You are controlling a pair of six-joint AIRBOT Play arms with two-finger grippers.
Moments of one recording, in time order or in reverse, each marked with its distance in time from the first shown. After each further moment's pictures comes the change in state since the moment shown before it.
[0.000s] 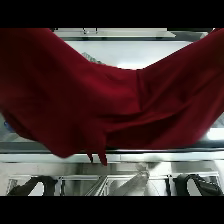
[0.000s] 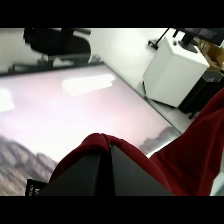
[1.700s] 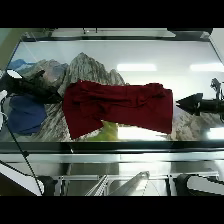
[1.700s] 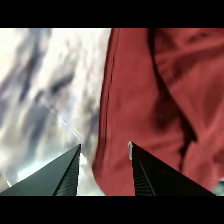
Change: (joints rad) left arm 0.021 -1.036 -0.130 0.488 0.005 0.128; right arm -0.308 -0.757 -0.418 0.026 0.325 -0.153
